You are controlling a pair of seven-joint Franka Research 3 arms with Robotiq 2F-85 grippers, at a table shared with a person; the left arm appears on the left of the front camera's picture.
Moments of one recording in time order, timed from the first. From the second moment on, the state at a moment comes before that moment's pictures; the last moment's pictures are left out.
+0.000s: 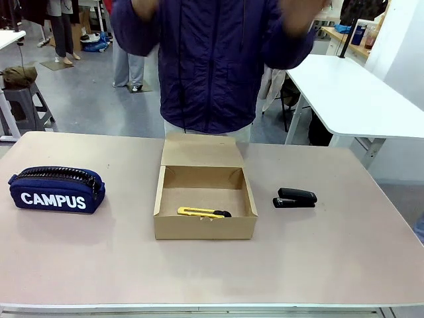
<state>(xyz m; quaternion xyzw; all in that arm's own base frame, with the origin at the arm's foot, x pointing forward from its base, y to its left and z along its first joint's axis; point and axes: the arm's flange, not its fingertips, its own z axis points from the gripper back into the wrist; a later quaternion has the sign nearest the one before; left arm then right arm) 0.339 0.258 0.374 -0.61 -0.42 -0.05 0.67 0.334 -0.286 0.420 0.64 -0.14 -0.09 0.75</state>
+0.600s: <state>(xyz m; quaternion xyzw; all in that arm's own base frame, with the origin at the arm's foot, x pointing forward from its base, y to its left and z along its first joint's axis) 0.339 0.258 0.374 -0.61 -0.42 -0.05 0.67 0.334 -0.286 0.420 0.64 -0.14 -0.09 0.75</state>
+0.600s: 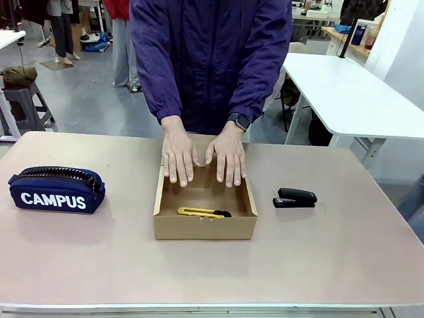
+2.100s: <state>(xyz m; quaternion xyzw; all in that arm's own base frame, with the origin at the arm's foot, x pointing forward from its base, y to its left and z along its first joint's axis) 0.402 0.108 0.441 -0.69 -0.39 -0.15 0.59 0.411 -0.128 0.464 0.58 -0.08 0.00 0.81</state>
